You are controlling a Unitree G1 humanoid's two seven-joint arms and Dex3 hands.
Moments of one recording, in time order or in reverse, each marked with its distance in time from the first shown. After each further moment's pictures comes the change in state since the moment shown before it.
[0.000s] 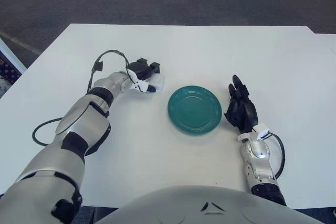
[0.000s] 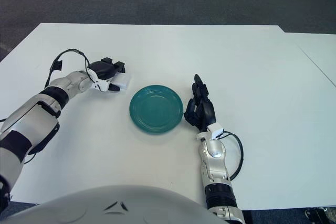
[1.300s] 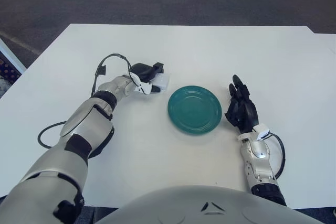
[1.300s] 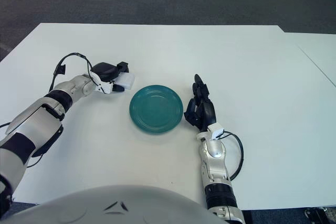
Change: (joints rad) left arm 0.021 -0.016 0.073 -0.008 -0.062 -0.057 0.030; right arm 0.000 0.000 -0.001 0.001 0.002 -0.005 -0.004
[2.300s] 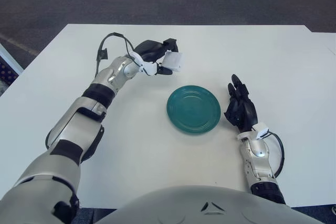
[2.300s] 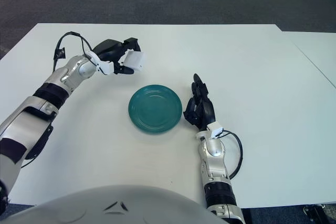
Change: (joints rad) left arm 0.114 0.069 0.184 -0.601 -0.135 0.060 -0.237; right arm -0.014 0.003 -0.001 0.015 0.003 0.000 0.005
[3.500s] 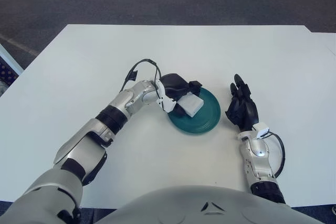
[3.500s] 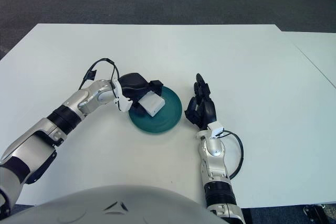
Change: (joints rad) left arm 0.153 -0.063 -0.185 -0.234 0.131 -0.038 -0.194; right arm -0.005 0.012 0.009 0.005 -0.008 0.002 -0.048
